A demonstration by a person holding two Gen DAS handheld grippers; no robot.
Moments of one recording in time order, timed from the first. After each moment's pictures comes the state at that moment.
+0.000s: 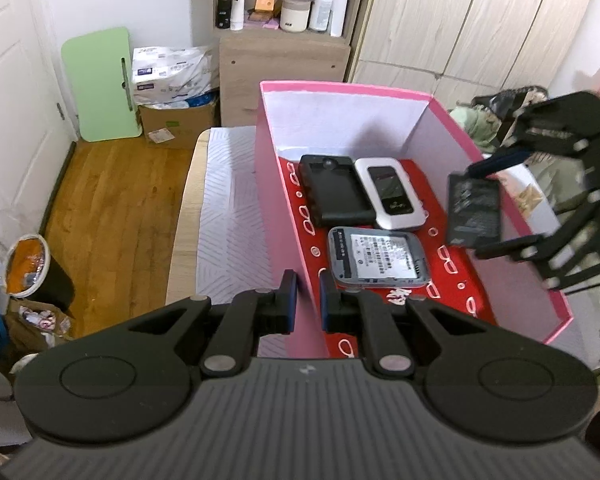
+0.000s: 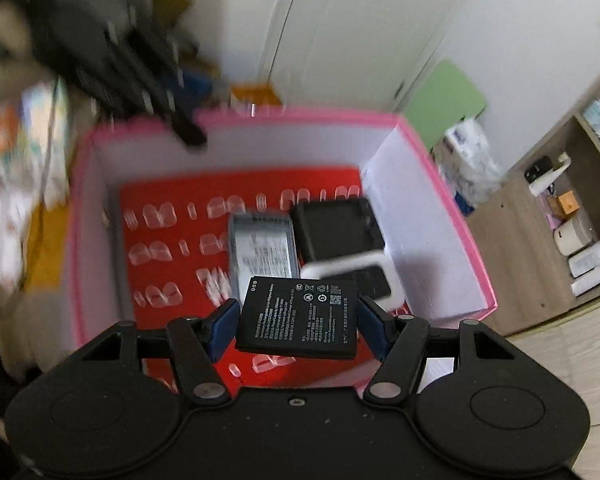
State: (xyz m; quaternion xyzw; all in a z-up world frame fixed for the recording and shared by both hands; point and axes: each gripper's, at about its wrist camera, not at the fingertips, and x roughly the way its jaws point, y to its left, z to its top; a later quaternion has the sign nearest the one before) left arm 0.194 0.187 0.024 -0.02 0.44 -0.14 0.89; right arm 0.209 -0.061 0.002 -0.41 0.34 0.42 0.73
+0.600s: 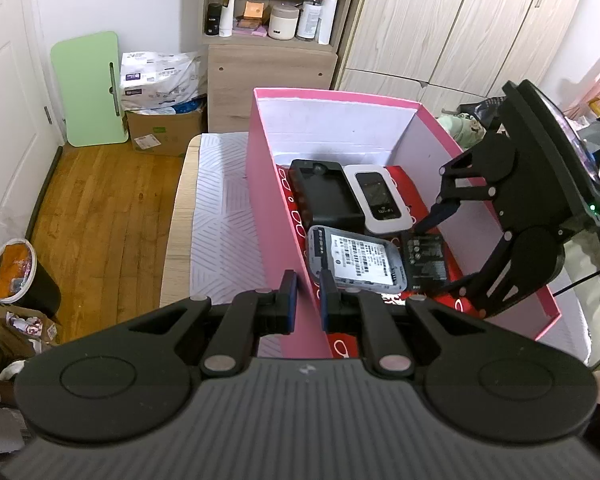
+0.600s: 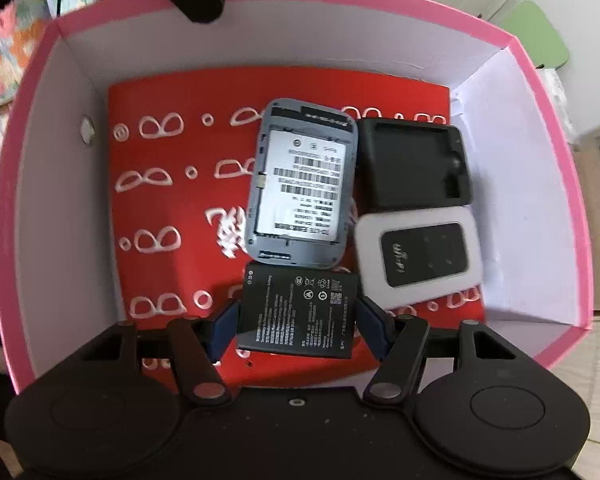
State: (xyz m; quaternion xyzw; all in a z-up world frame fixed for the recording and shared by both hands) left arm 0.192 0.196 0.024 -0.03 0.43 -0.16 0.89; right arm 0.239 -0.023 -0.055 -0.46 0.45 0.45 0.63
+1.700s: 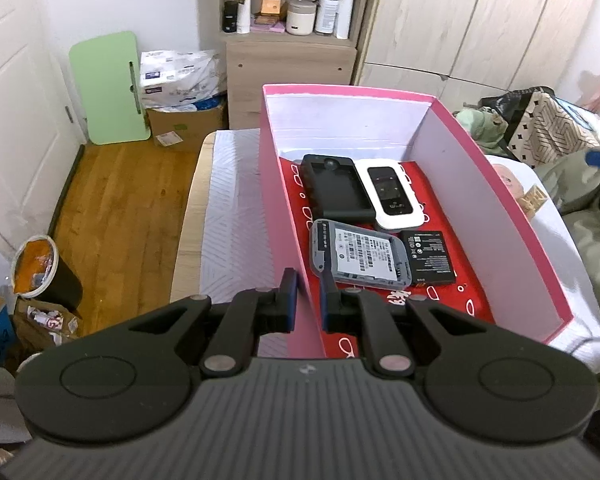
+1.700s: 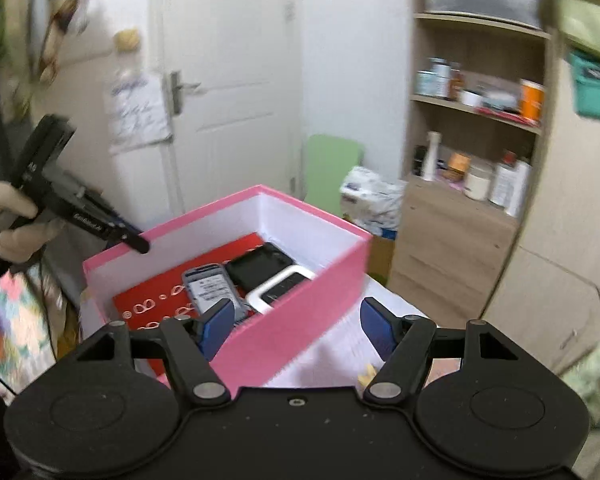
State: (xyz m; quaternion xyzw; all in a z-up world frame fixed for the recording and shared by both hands) left arm 0.191 0.181 0.025 -0.01 0.44 -0.11 0.89; right arm 0.156 -0.242 0.020 -0.08 0.24 0.35 0.90
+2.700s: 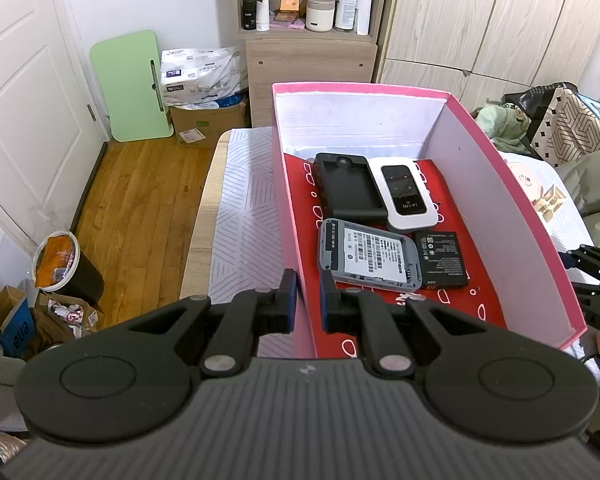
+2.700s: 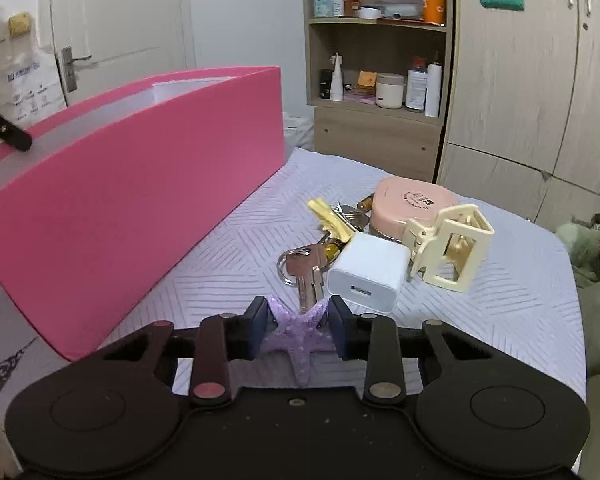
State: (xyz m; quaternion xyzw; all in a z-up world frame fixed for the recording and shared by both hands) left arm 0.190 0.168 0.029 0.01 0.45 -0.08 0.89; right arm 0.161 -0.227 -0.131 -0.05 0.30 0.21 0.93
